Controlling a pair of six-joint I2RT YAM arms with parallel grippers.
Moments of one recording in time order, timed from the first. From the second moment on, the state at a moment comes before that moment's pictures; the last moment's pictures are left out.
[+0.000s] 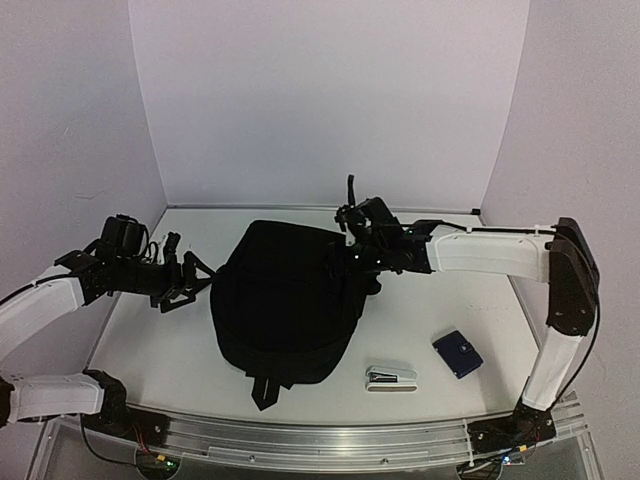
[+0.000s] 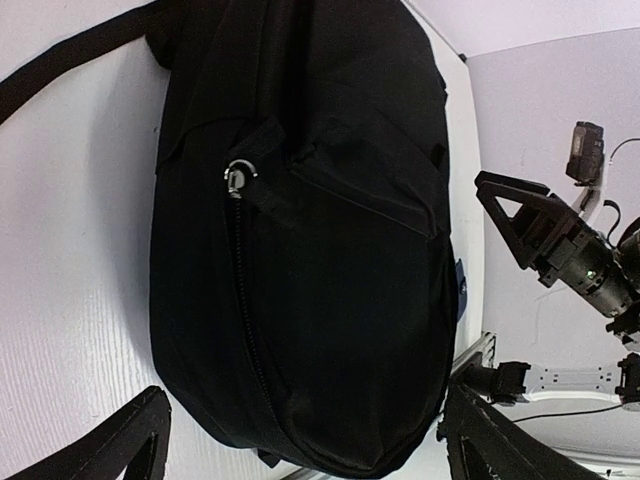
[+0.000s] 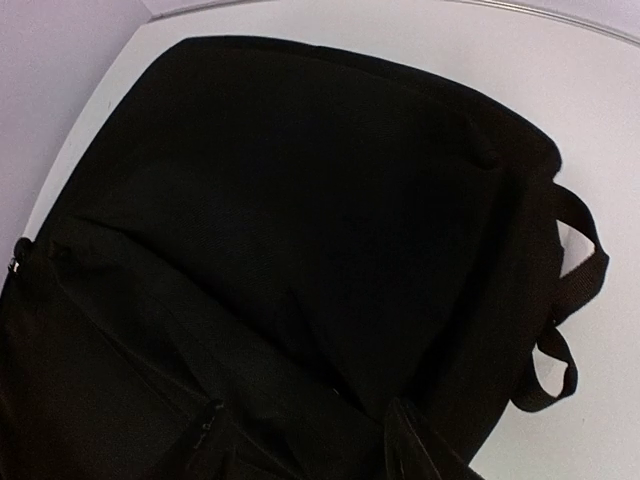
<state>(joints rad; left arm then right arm) -0.35 0.98 0.72 -0.48 0.53 -0.71 0.86 1.83 1.39 -0.29 0.14 0.54</state>
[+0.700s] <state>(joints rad) -0.40 1.05 0.66 -0.43 0.46 -0.77 0.86 2.05 1.57 -0.31 0.17 0.53</state>
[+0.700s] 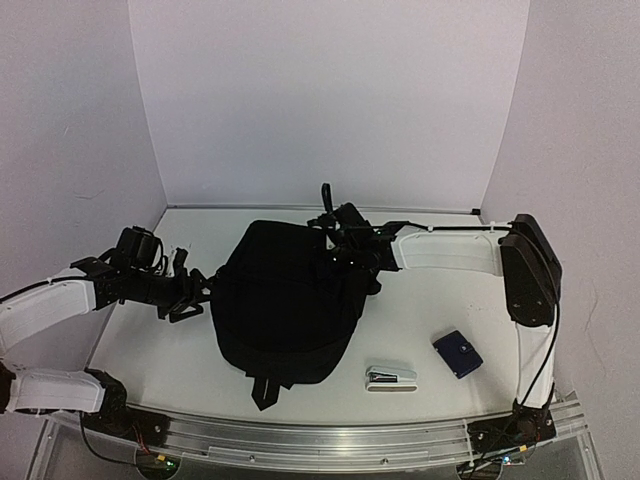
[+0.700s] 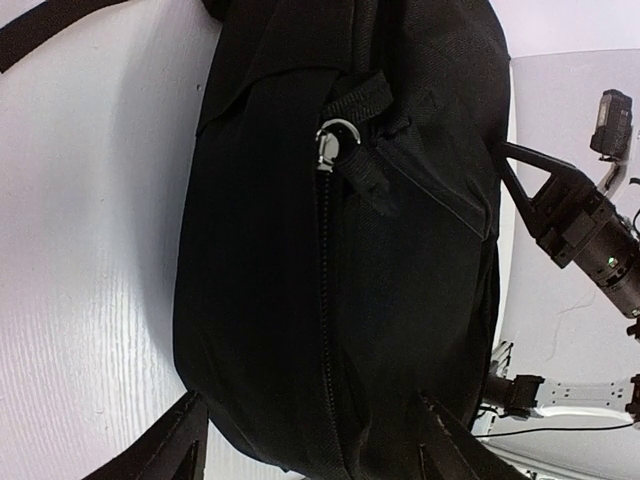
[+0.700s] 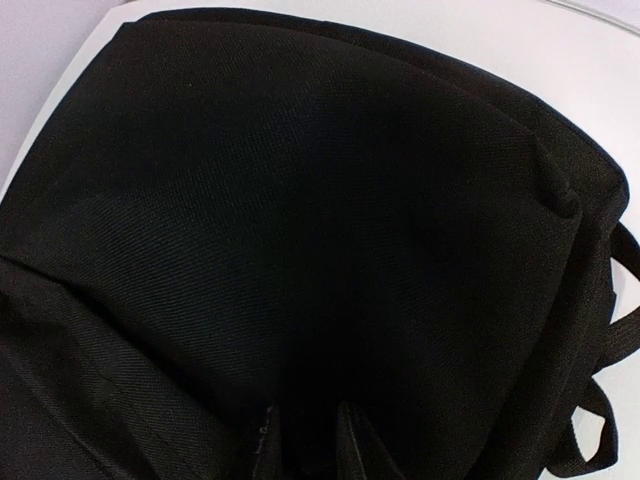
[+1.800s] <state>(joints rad) -0.39 1.13 0.64 -0.35 0.47 -0.75 0.95 2.27 1.92 -0.25 0.16 0.68</state>
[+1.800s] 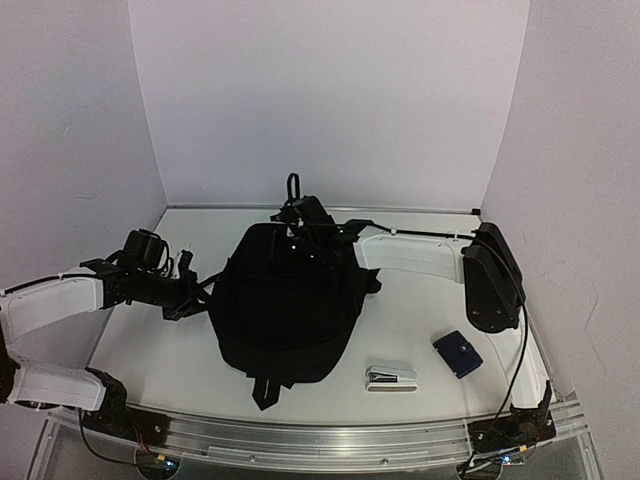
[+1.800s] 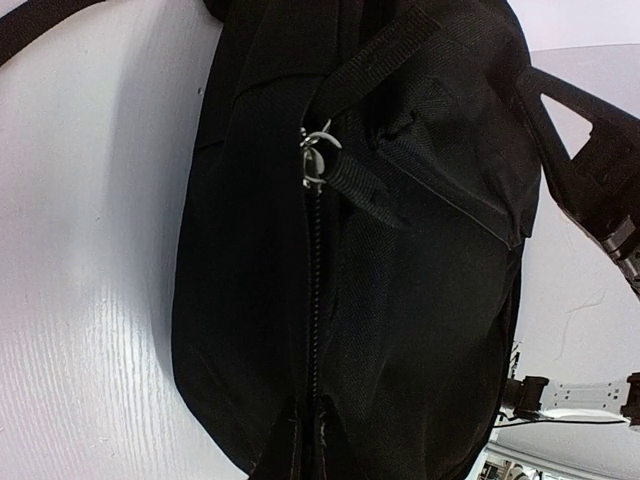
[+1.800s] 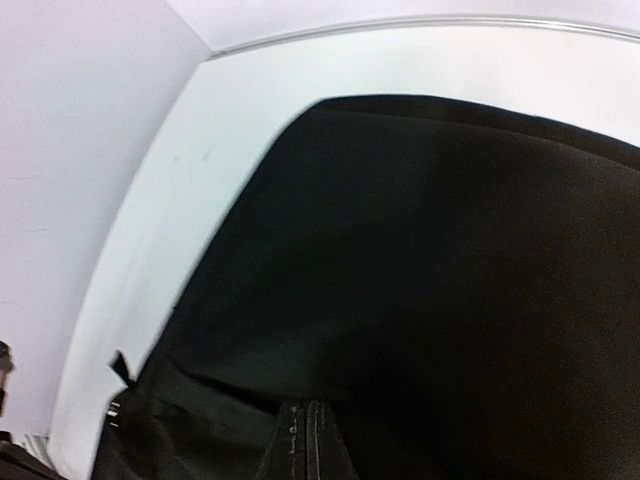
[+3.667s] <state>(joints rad) -0.11 1.87 1.37 -0.36 0.51 -0.31 0.79 1.84 1.38 -0.05 0.18 0.52</state>
